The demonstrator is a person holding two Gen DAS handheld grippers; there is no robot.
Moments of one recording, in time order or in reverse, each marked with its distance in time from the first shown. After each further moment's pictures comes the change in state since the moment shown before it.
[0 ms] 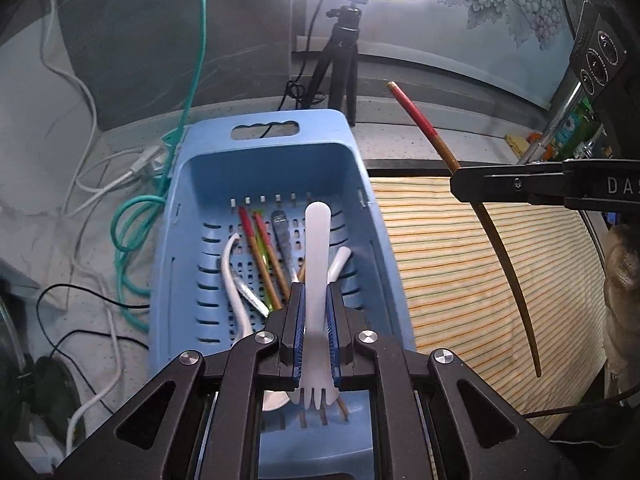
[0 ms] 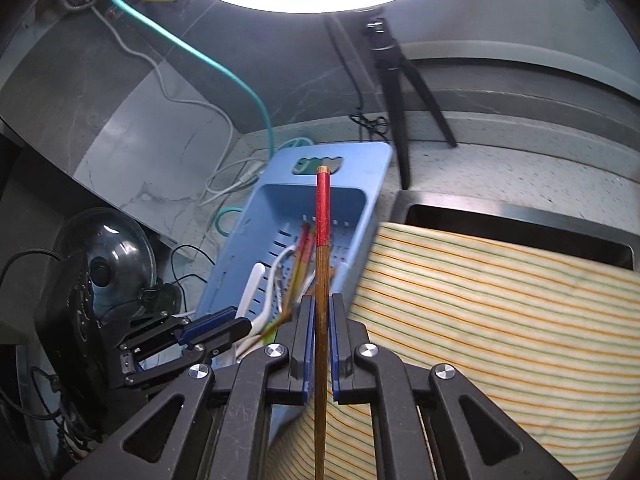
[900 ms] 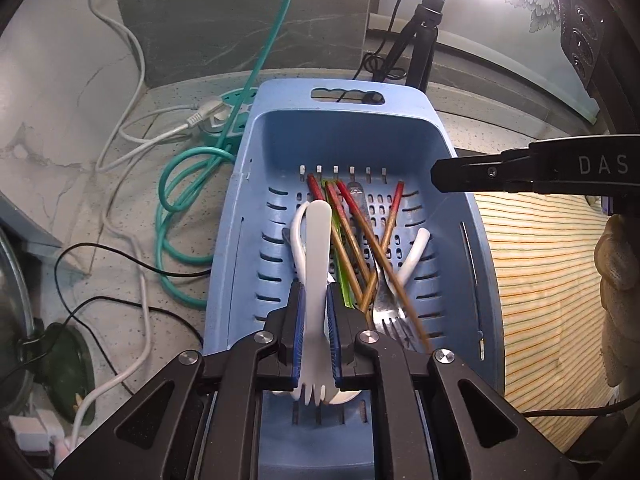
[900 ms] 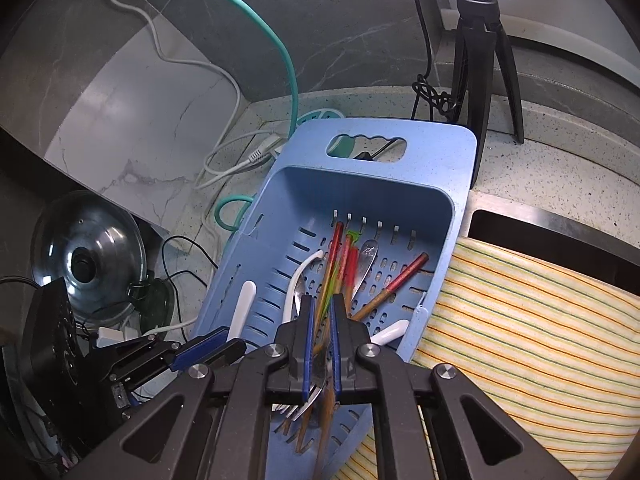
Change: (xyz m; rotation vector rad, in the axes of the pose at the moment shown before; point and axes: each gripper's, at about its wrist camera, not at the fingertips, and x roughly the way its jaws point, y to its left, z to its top) left arm 0.014 0.040 -0.010 -0.108 0.055 0.117; right arm 0.080 0.033 0.023 -0.036 0.093 -0.005
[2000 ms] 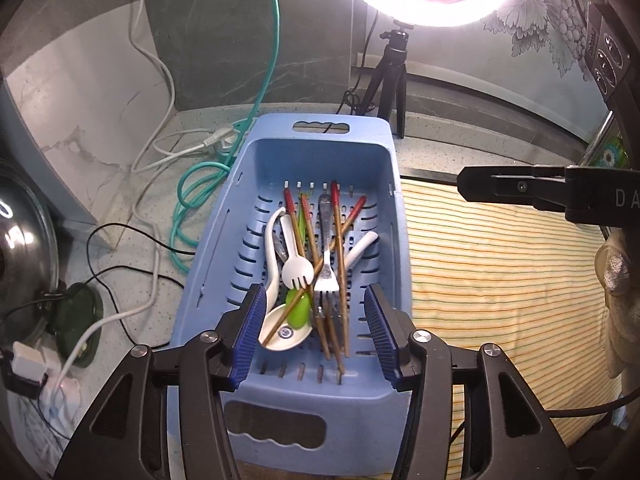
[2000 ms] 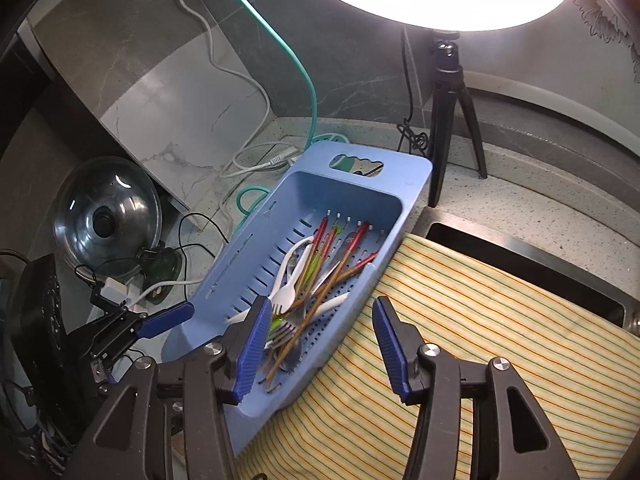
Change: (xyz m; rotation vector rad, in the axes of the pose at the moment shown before) left arm -0.065 -0.055 -0.029 -0.076 -0.099 0.069; right arm -0.091 -0.013 -0.046 -0.172 -0.094 -0.026
